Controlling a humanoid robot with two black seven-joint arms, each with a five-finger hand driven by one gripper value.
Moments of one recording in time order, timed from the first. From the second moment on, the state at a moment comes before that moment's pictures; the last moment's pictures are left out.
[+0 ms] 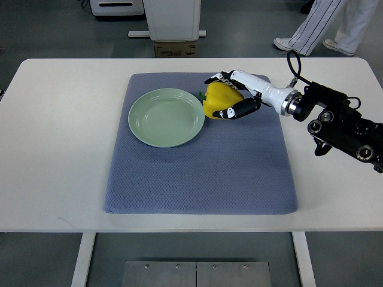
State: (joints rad) left arm -0.01 0.00 -0.11 -0.23 0.09 0.18 -0.17; right arm 1.06 -0.29 0.29 0.95 -1.03 0.05 0.21
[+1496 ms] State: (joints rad) left arm -0.01 0.00 -0.11 -0.23 0.09 0.18 -0.17; right arm 1.12 0.00 0.25 0.82 -0.97 0.03 -0.04
